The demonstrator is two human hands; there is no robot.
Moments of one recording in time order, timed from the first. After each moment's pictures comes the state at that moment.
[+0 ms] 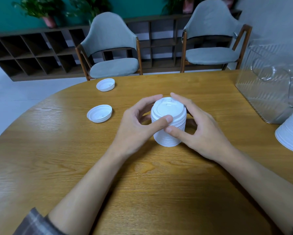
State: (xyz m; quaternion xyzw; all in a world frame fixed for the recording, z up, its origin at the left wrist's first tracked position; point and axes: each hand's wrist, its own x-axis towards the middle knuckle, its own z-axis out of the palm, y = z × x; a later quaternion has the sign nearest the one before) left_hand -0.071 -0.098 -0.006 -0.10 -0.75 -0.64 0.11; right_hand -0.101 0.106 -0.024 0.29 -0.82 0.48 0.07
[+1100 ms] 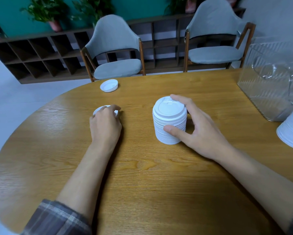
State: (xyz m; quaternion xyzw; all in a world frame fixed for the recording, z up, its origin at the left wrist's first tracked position) left_hand -0.101 -0.173 -0.036 0.15 -0.95 -0.17 0.23; right_hand -0.098 0.104 -0.024 0.29 -0.83 0.47 0.06
